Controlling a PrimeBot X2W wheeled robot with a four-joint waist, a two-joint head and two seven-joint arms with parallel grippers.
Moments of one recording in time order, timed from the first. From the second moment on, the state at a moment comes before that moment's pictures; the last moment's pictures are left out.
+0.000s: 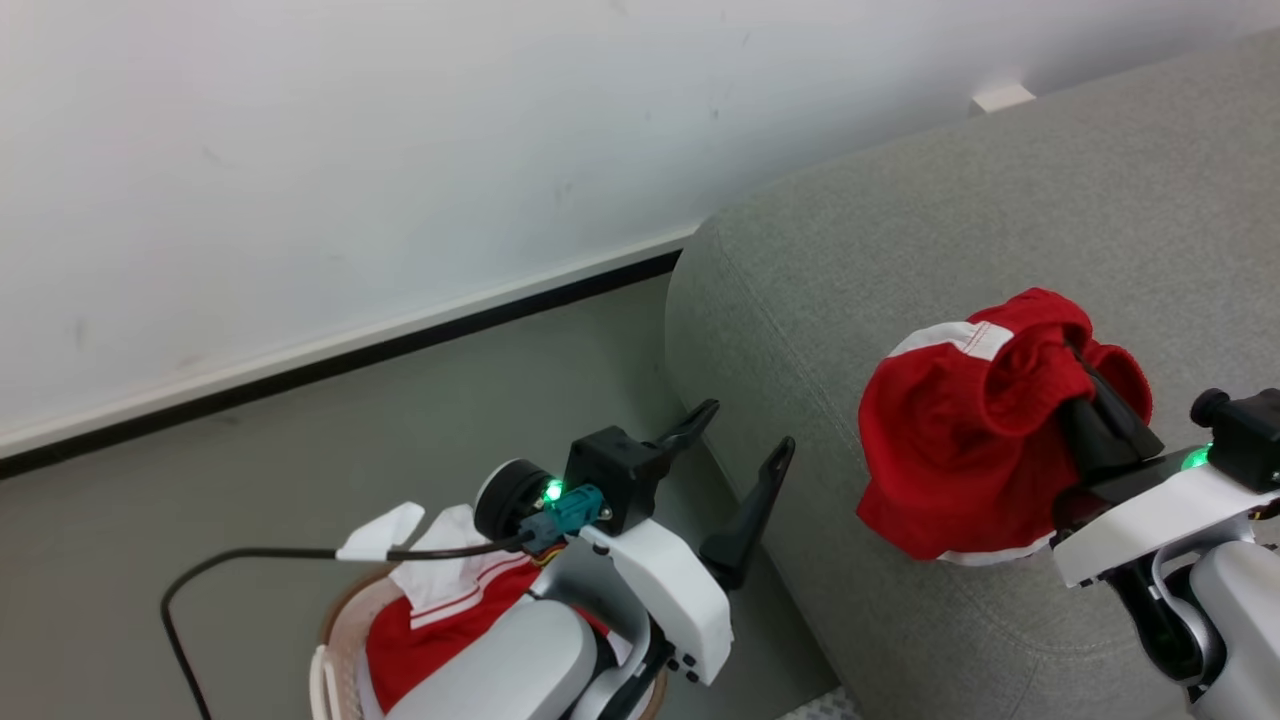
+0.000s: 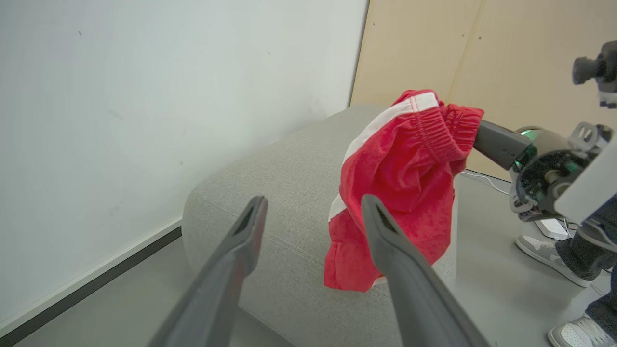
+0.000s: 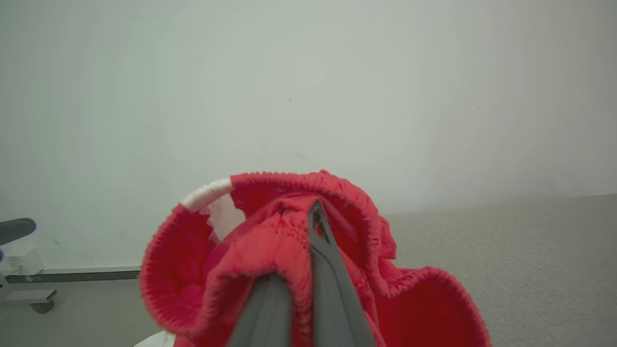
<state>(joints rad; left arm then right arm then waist) -0.57 0.18 -0.84 0.16 -0.53 0.17 -0.03 -0.53 -0.41 0.53 0.39 0.76 0.13 -0.26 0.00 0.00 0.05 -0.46</state>
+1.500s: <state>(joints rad) -0.89 0.23 -0.88 0.09 -0.41 0.12 0.07 -1.16 -0.37 -0.49 1.10 0.06 0.13 -0.26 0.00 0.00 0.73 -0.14</state>
